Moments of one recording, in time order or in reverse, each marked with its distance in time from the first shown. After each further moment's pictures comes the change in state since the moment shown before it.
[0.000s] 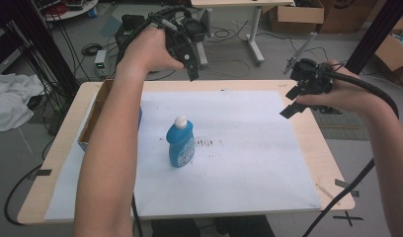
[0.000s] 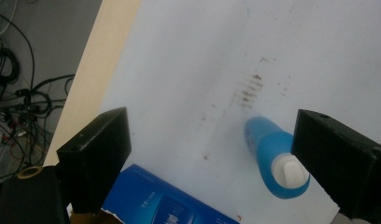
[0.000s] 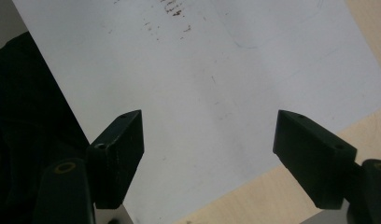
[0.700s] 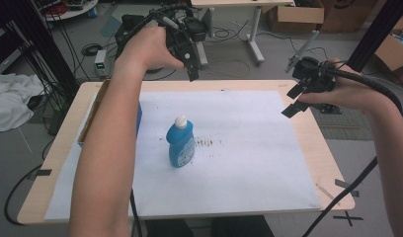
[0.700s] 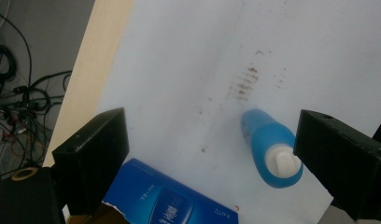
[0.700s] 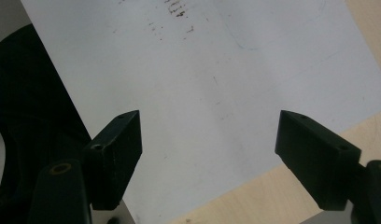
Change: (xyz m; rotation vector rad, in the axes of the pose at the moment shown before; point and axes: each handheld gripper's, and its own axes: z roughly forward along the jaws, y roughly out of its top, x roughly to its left) left arm -0.005 0.002 -0.006 0.031 -0.007 0.013; right arm -0.002 -0.001 -0.005 -0.004 0.016 -0.014
